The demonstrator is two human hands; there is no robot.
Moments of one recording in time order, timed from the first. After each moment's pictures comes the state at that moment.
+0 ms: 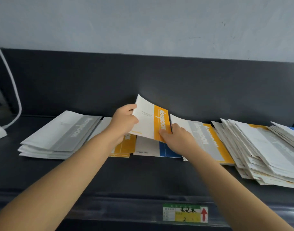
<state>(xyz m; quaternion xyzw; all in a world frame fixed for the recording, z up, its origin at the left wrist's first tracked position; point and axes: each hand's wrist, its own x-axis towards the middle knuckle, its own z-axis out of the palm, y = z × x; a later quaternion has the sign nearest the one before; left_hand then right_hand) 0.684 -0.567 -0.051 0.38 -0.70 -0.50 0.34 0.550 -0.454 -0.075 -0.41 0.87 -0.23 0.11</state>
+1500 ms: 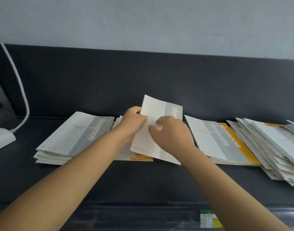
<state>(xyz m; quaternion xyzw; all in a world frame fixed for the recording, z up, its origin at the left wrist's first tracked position) 0.713 -0.600 -0.047 0.38 -0.72 -0.52 0.27 0.643 -0.490 -0.043 -0.48 0.83 -0.27 -0.01</state>
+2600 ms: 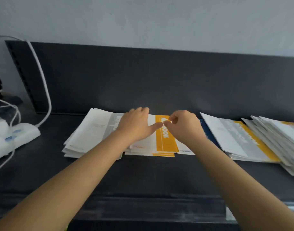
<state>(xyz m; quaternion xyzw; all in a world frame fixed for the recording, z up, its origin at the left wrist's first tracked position) 0.760 -0.631 -0.062 0.34 -0.93 -0.01 0.15 0.646 -0.523 -0.054 -0.44 0.84 -0.31 -0.01</state>
